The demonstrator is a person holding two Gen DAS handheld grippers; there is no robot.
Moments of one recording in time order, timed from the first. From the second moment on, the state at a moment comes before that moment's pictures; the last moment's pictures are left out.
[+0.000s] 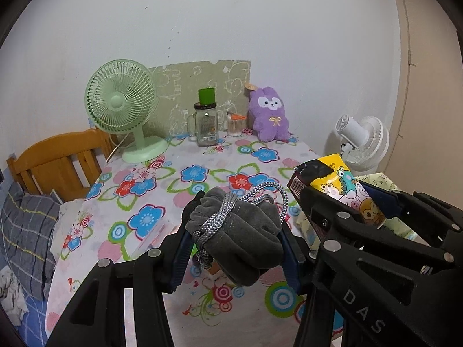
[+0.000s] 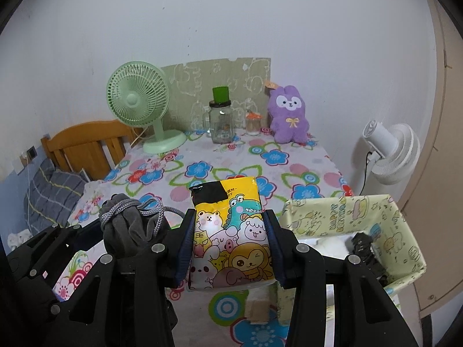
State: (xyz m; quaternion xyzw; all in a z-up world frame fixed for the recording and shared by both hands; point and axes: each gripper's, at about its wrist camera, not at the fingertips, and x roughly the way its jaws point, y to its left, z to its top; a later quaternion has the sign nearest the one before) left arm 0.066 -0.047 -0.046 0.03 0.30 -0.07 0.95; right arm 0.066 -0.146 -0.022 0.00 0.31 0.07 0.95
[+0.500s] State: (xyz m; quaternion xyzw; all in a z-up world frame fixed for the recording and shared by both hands) left arm 0.072 -0.094 -0.038 0.04 0.29 -0.10 0.95; right arm 0.065 -0.191 -0.012 0.01 0.30 0.05 0.95
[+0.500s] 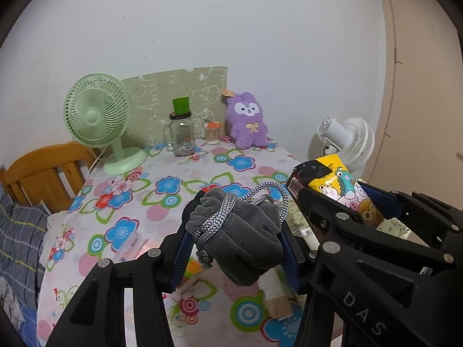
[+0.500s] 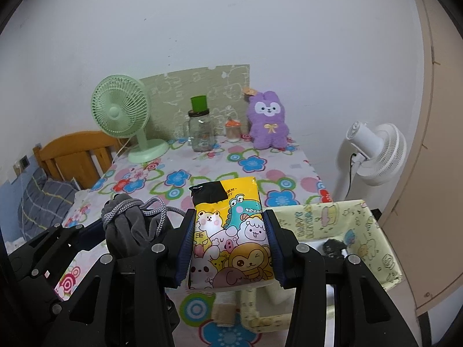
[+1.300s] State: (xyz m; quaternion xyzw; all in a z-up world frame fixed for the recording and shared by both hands) left arm 0.088 -0.172 -0.037 0.07 0.29 -0.17 0.94; right arm 0.069 -0.268 -0.011 0.03 0.30 -0.02 0.95
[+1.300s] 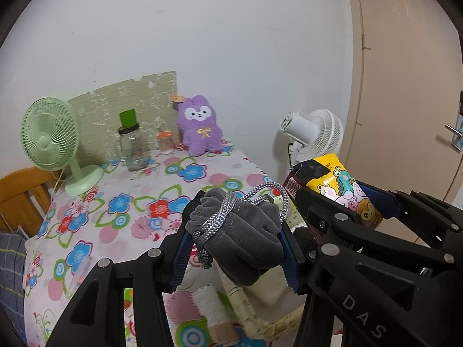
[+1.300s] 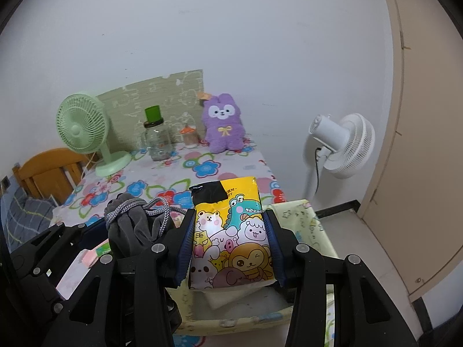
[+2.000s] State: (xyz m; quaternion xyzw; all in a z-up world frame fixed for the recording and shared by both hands) left arm 0.116 -0.241 -0.064 0.10 0.32 -0.24 0.91; right arm 0.087 -0.335 -0.037 0.06 0.32 -0.07 0.94
